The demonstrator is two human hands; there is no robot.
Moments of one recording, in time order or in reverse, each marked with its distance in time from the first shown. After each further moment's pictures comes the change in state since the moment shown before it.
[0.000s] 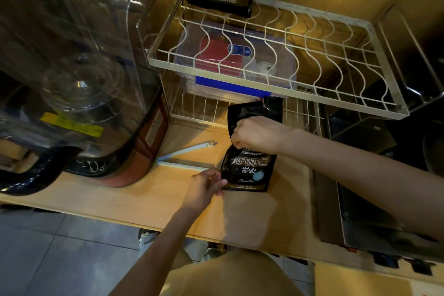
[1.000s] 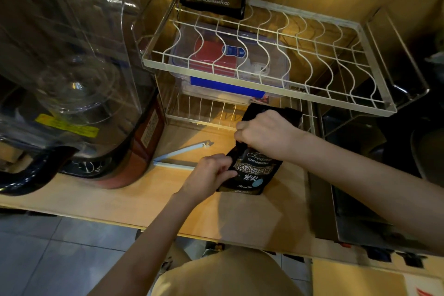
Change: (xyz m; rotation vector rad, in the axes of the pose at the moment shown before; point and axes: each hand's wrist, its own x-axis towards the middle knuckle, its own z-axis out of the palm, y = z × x) left_hand 0.014 0.055 -0.013 0.354 -0.185 0.358; right_hand -0.040 -0.017 -0.021 -0.235 0.089 0.060
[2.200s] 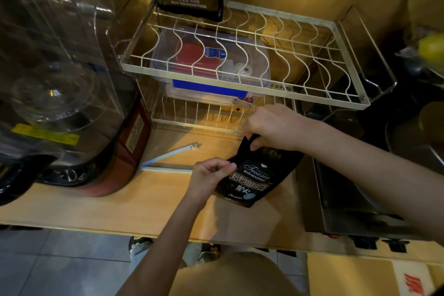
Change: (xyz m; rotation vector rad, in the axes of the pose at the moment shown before) left_hand 0.001 0.035 0.023 -0.849 0.191 -0.421; right_hand -0.033 0.019 -0.020 0.232 -0.059 0.115
